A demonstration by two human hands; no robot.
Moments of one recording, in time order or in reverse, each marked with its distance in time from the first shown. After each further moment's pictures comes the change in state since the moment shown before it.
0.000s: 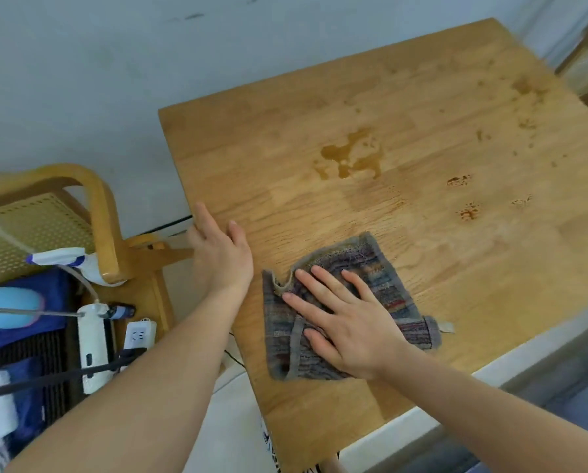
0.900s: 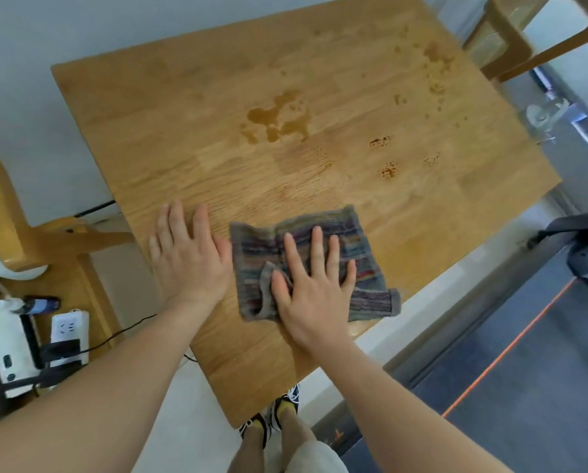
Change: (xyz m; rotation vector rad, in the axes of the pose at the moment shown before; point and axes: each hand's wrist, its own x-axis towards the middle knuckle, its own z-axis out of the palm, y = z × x) left_hand -0.061 -0.017 0.027 0.320 0.010 0.537; right_hand -0.034 -0.034 0.010 0.243 0.135 0.849
